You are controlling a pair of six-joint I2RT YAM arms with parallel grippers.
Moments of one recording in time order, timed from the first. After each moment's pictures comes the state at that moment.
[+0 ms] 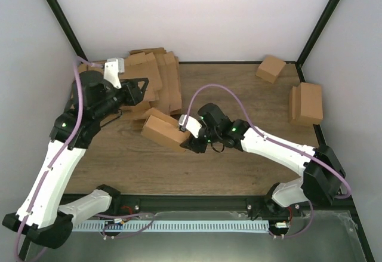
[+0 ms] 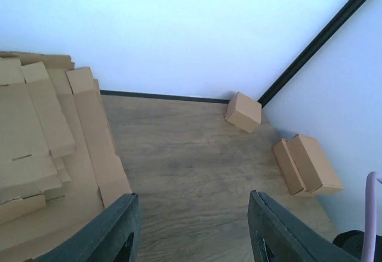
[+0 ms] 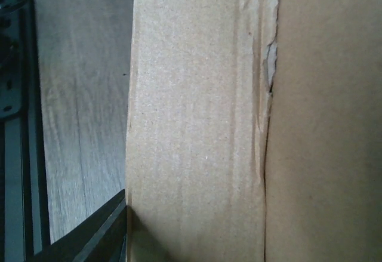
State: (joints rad) left arm -0.41 1.06 1.39 -0.67 0.14 -0.45; right arm 0.87 1.39 1.01 -0.39 -0.31 -0.20
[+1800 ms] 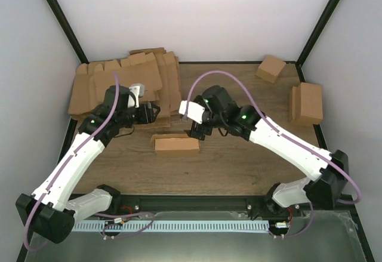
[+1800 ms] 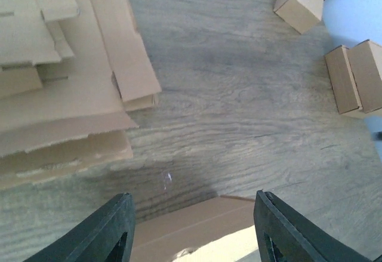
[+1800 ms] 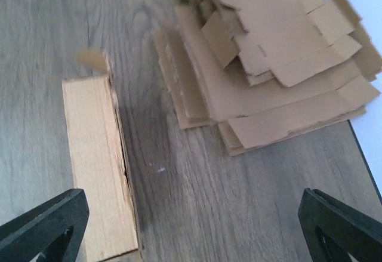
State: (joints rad) left arm -0.41 1.09 1.09 -0.67 0.21 -0.44; right arm 0.85 1.39 1.29 -0.63 -0.11 -0.66
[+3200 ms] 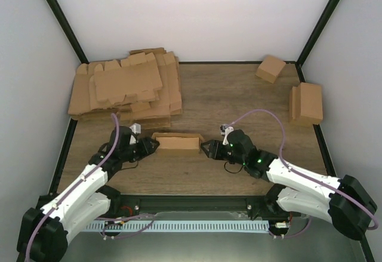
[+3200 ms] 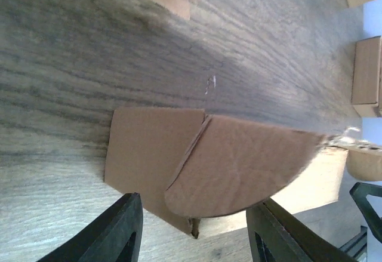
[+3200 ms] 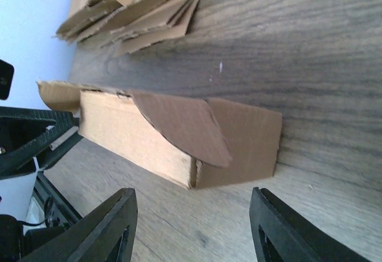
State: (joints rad) left arm -0.41 0.84 0.40 -0.32 0.33 -0.83; right arm 0.83 1.00 0.44 -0.01 -0.11 0.87
